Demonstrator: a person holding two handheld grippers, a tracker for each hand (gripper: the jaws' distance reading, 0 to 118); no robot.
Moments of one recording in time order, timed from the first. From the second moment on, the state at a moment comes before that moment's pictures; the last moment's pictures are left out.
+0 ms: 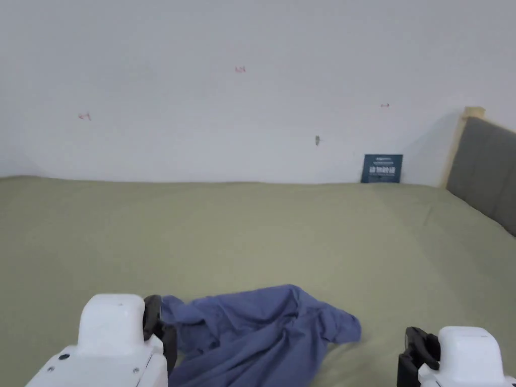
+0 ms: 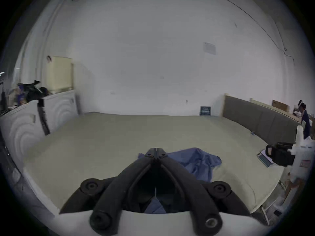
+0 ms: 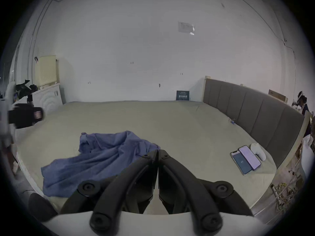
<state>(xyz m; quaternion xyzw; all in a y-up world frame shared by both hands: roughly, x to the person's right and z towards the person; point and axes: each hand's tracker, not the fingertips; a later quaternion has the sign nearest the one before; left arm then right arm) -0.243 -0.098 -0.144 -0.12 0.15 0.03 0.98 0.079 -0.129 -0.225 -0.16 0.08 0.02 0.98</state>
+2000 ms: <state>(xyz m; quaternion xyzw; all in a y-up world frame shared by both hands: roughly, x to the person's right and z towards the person) -0.419 -0.276 -0.195 -0.51 0.11 0.13 0.84 0.077 -0.220 -0.451 -0.40 0.11 0.01 0.91</state>
